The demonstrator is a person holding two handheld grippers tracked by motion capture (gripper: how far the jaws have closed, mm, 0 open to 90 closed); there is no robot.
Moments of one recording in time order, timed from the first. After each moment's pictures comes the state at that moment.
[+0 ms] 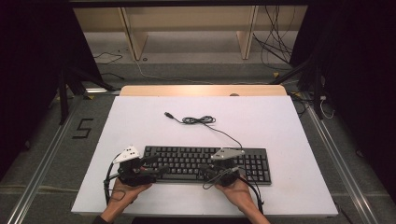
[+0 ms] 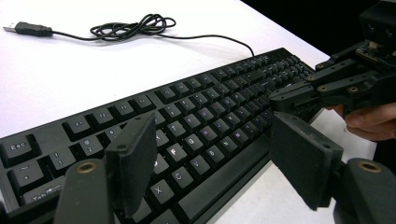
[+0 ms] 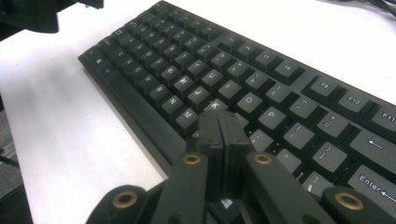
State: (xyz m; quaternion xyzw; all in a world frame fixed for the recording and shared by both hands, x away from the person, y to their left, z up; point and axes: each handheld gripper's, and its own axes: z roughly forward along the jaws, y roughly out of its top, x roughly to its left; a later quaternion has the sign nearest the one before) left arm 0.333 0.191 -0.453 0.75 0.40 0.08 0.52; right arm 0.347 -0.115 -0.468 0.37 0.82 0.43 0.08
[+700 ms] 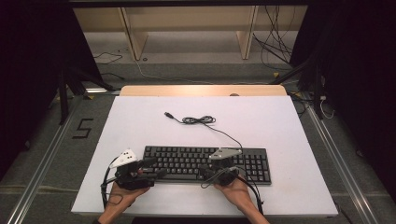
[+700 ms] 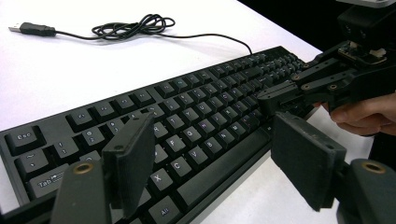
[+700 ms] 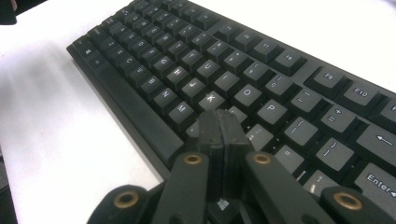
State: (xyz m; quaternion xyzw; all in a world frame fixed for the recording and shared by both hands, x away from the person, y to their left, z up) left arm 0.323 0.196 -0.455 0.74 0.40 0.09 0.53; right arm 0.351 -0.112 -0.475 0.37 0.83 0.42 0.07
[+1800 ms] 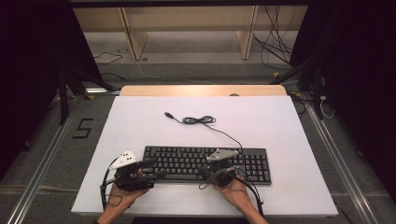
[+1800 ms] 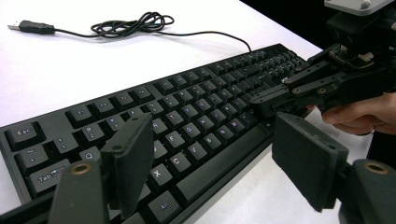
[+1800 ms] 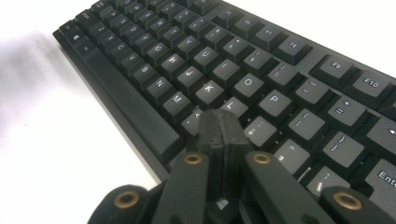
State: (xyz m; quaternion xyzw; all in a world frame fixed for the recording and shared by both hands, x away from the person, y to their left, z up) left arm 0.321 0.196 -0.456 0.75 0.40 0.09 0.53; right arm 0.352 -0.107 -0.482 0.37 0.84 0.40 0.08
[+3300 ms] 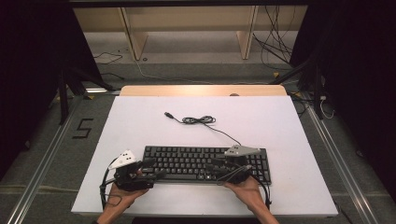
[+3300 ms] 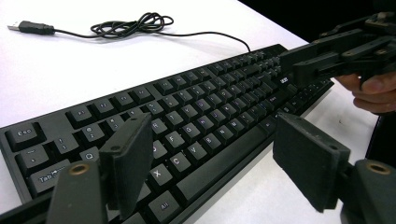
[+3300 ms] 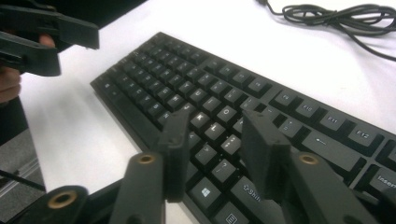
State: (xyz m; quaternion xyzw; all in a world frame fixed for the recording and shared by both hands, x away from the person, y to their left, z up) left arm 0.321 0.198 -0.455 0.75 0.39 0.09 0.53; right arm 0.346 -0.146 -0.453 0.37 0.79 0.47 0.07
